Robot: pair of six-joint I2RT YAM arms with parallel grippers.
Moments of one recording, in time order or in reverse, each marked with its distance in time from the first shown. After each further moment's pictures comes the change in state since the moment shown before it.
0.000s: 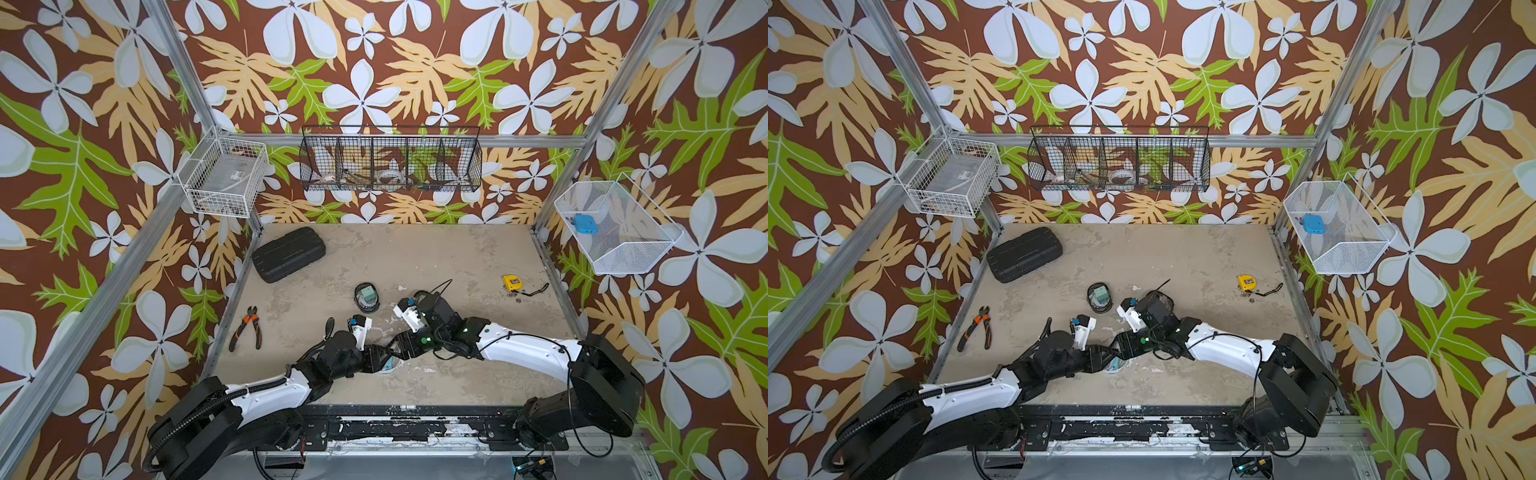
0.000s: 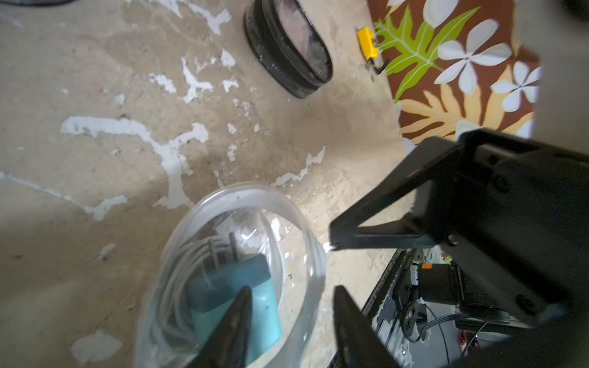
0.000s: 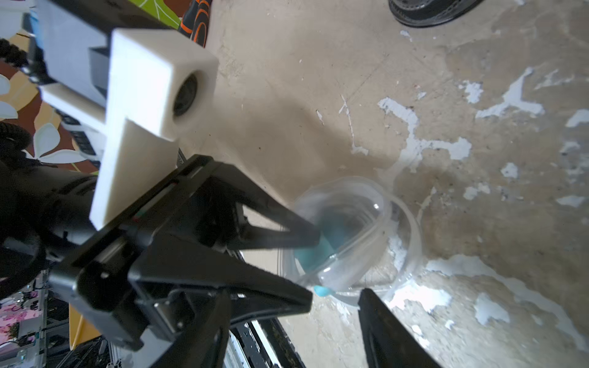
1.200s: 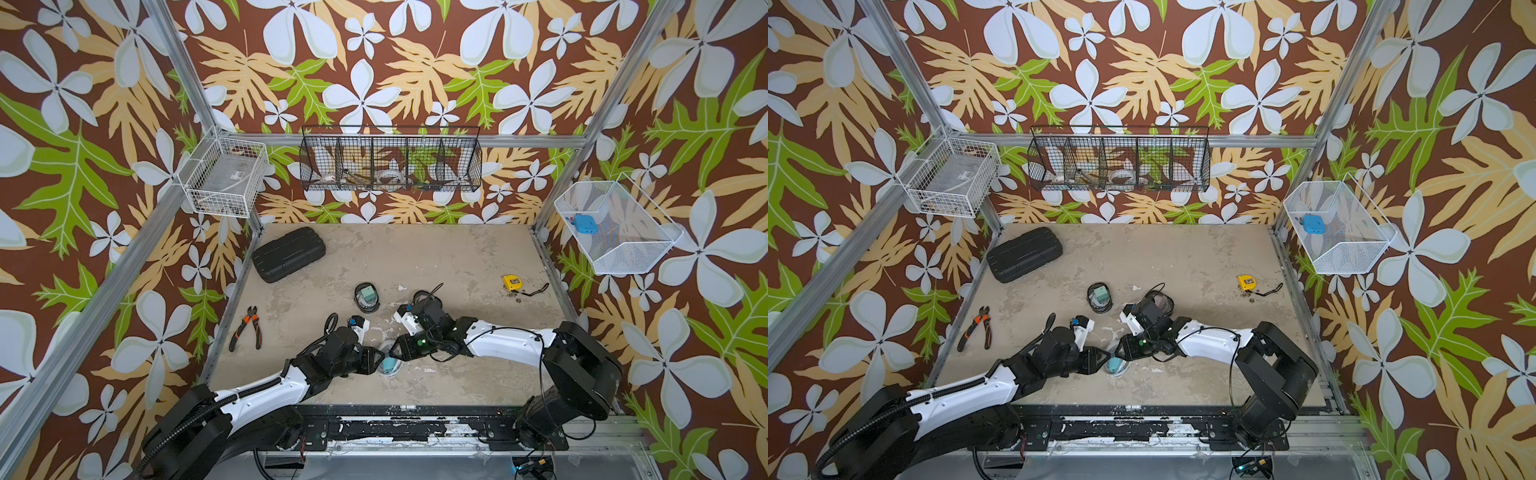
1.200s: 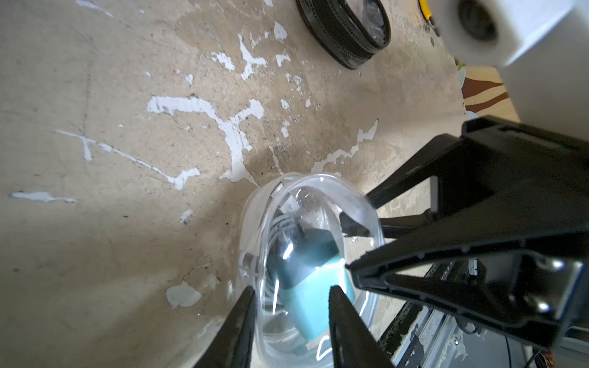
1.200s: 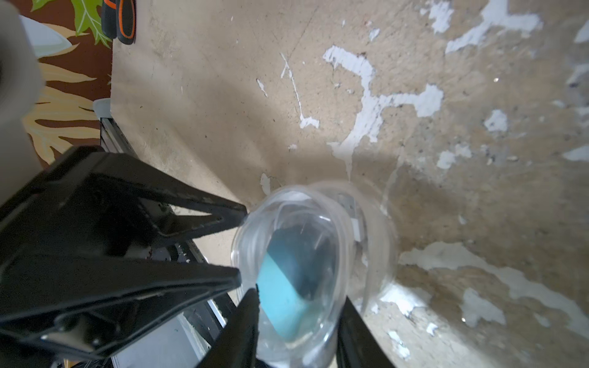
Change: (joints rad) left arm 0.023 -0.046 0.066 -0.275 -0.031 0.120; right arm -0.003 0.136 0.015 -0.007 0.021 0.055
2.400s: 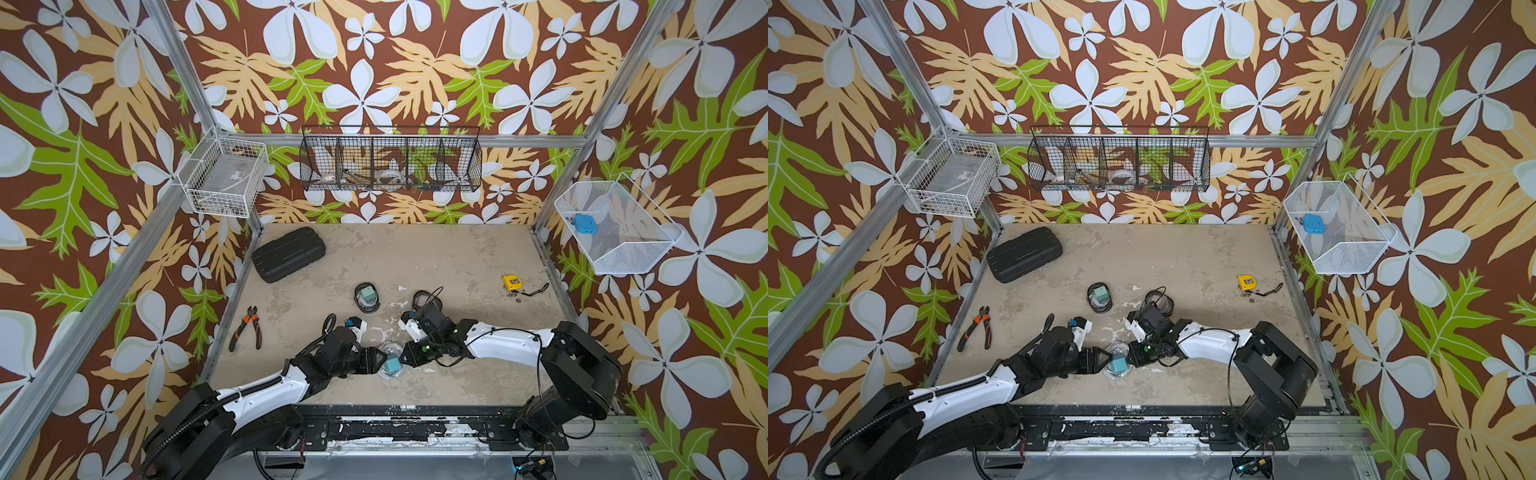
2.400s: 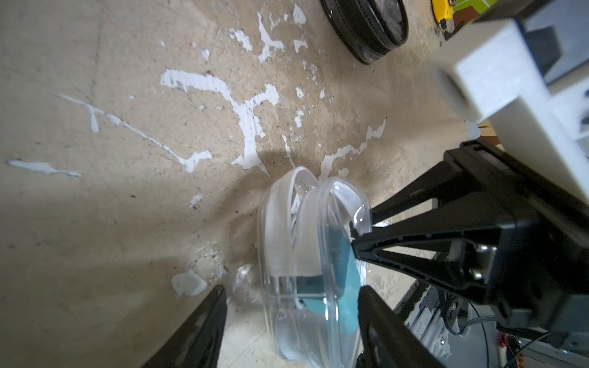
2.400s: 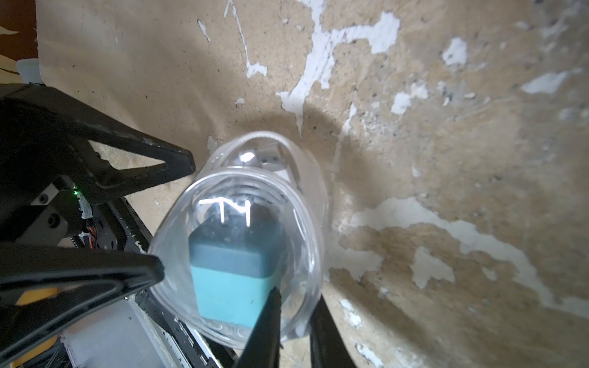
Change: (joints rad) left arm 0.040 0.019 -0.024 0.020 0.058 -0.065; right arm -0.002 0.011 -0.034 -0.084 0.045 -0.095
